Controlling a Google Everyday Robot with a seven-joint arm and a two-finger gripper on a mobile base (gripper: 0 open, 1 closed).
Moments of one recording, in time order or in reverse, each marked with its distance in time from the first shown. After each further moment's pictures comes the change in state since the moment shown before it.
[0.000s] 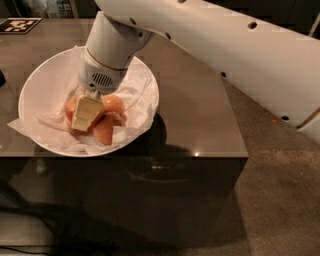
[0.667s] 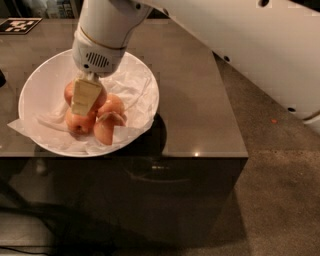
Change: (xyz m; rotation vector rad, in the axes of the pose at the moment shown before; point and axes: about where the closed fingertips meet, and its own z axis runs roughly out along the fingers) arm -0.011 -0.007 -0.036 0.079 0.062 0.029
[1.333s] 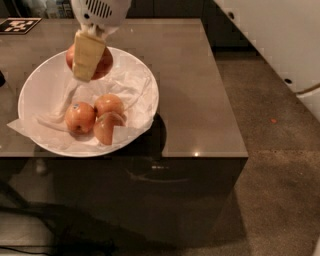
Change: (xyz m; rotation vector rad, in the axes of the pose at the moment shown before) arm -0.013 -0.028 -0.074 0.091 0.044 0.026
